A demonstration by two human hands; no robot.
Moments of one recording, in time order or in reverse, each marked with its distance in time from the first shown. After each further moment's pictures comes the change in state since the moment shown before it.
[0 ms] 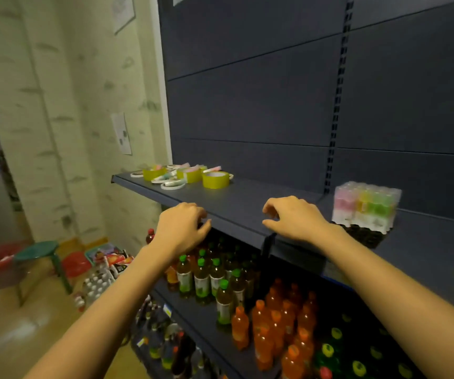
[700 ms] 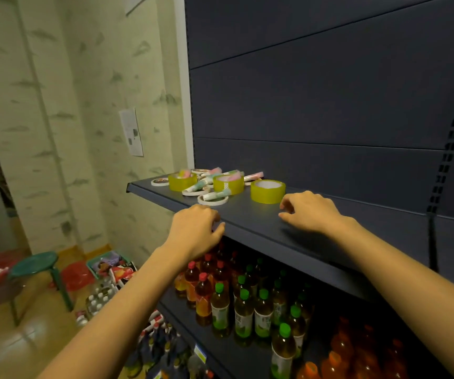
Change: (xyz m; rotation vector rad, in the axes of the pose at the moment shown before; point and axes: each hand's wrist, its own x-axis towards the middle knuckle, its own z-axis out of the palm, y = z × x) left_hand 0.098 -0.194 0.080 0.017 -0.079 0.040; right_hand 0.218 -0.084 0.082 -0.085 -0.023 0.140
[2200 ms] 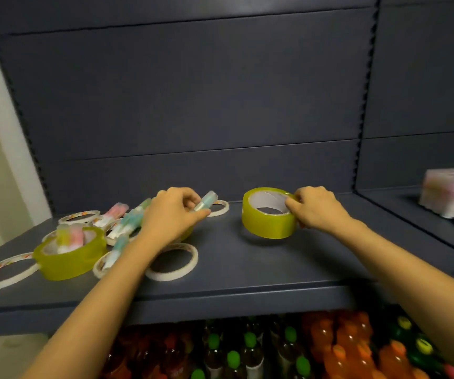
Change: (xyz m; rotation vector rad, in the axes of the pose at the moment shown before) left_hand 0.239 -0.099 0.102 -0.837 -0.039 0.406; right_hand 0.099 -0.024 0.028 0.035 0.322 0.820
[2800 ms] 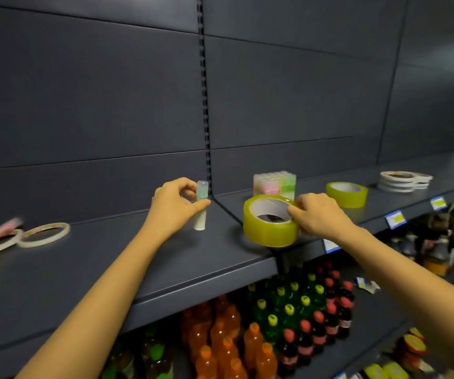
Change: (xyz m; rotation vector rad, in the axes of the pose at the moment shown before) left_hand 0.013 0.239 0.147 -0.509 -0.166 0.208; right_hand -0.097 0.226 -0.147 -0.199 0.133 0.327
